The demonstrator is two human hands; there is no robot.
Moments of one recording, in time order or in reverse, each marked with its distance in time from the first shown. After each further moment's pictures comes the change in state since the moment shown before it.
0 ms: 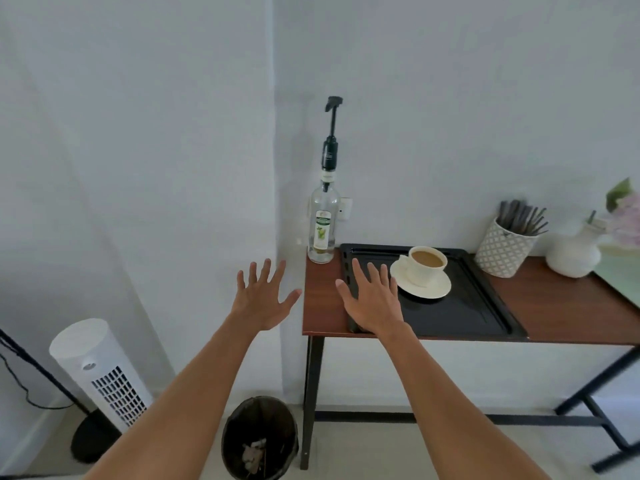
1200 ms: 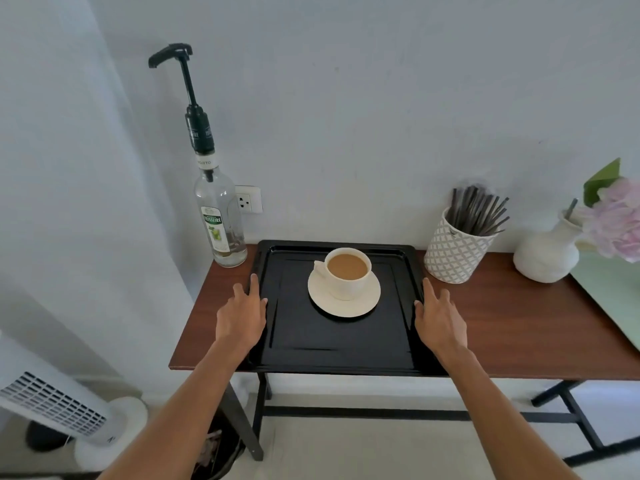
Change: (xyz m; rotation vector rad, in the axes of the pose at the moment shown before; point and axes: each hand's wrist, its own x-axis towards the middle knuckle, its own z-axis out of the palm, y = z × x) left_hand 0.095 0.183 0.083 0.086 0.049 -0.204; right_hand 0.070 0.315 -0.042 -0.066 0.004 0.281
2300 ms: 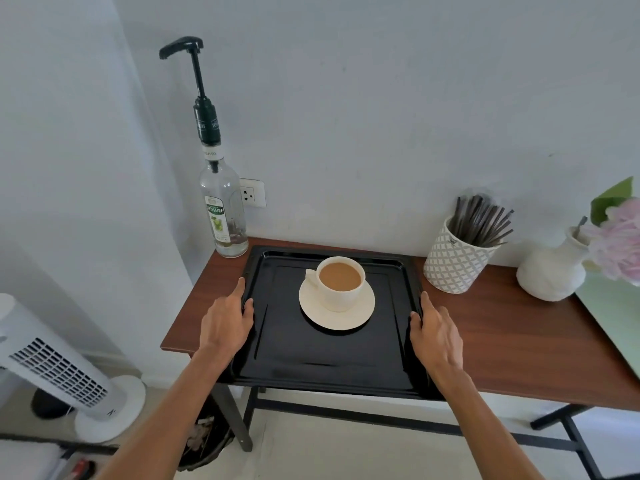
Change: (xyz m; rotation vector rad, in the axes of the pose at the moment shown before) left_hand -0.034 -0.001 0.001 -0.411 0.164 -0.137; right_hand -0.015 0.011 -0.003 0.121 0.078 -0.054
